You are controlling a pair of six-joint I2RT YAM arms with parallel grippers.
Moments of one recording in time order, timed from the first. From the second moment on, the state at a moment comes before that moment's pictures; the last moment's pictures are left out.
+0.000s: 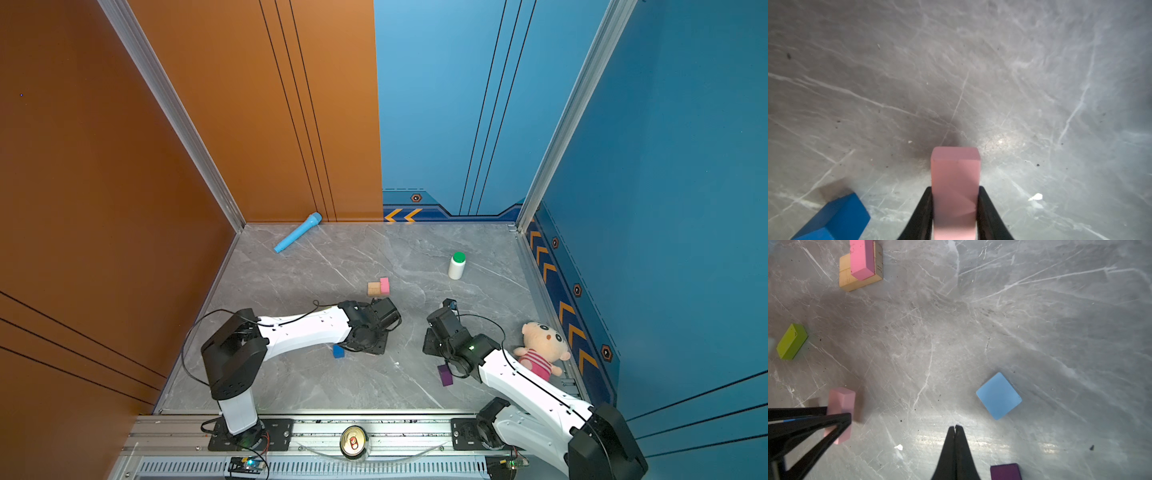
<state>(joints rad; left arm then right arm) -0.96 1.80 1.25 -0.77 -0.13 -0.78 0.63 1.02 0.55 -0.50 0.12 0.73</state>
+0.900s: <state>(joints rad) -0.60 1.93 1.65 -0.85 -0.11 -0.69 0.59 1.51 0.96 -0.47 0.02 0.62</state>
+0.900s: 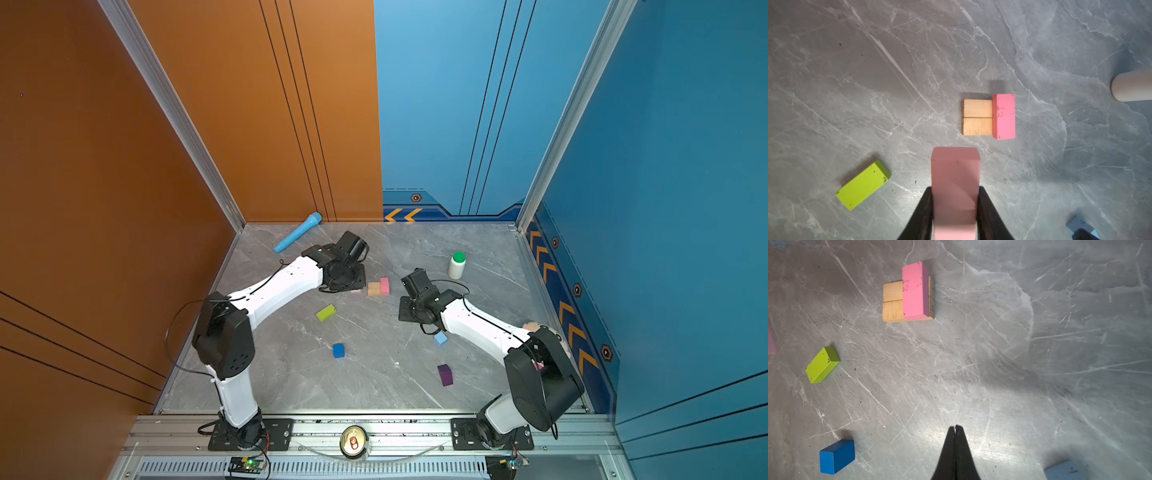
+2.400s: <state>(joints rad) -0.62 2.27 1.95 -0.93 -0.06 -0.66 0.50 1.60 1.01 -0.46 -0.06 0.59</state>
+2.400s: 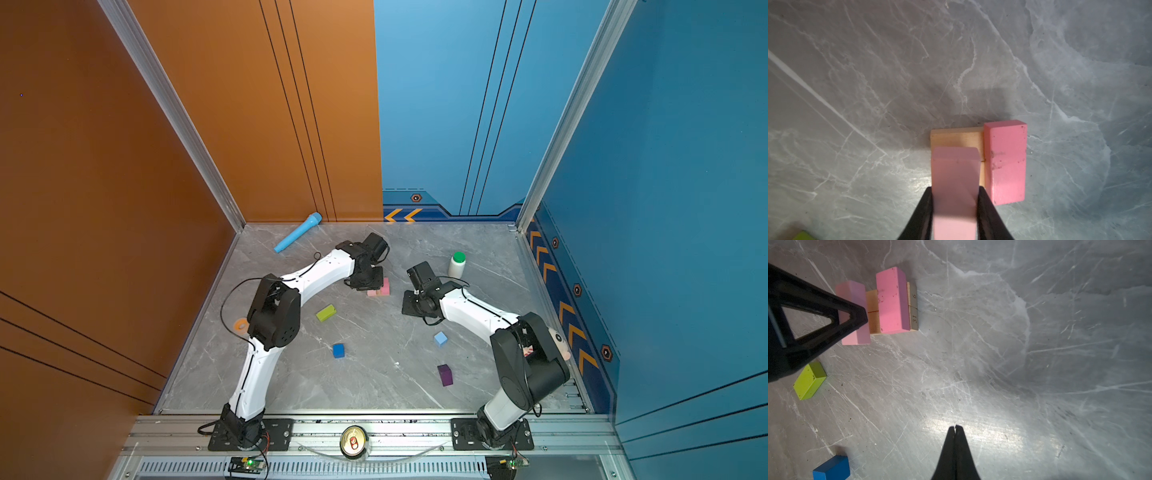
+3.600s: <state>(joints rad) -0.62 2.30 1.99 -0.94 -0.07 -0.68 0.49 1.62 0.99 -0.43 -0.09 0.59</state>
